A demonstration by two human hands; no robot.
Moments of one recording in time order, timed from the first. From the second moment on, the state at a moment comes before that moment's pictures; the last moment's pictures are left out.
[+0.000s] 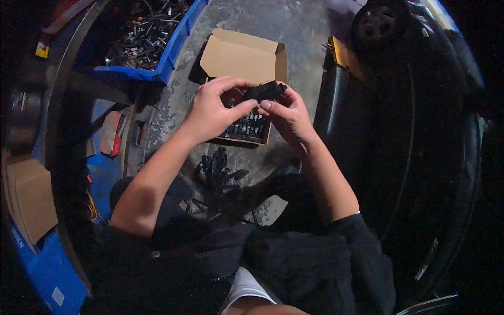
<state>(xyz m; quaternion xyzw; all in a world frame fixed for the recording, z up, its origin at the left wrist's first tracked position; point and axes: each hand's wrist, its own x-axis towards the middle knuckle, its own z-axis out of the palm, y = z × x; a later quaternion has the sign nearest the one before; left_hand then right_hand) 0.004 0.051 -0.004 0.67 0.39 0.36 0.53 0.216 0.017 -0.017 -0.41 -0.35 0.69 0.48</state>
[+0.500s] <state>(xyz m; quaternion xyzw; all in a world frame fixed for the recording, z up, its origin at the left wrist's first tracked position) 0.033 0.045 -0.011 0.70 0.35 0.39 0.49 0.249 0.004 0.015 -0.50 -0.50 0.55 0.44</state>
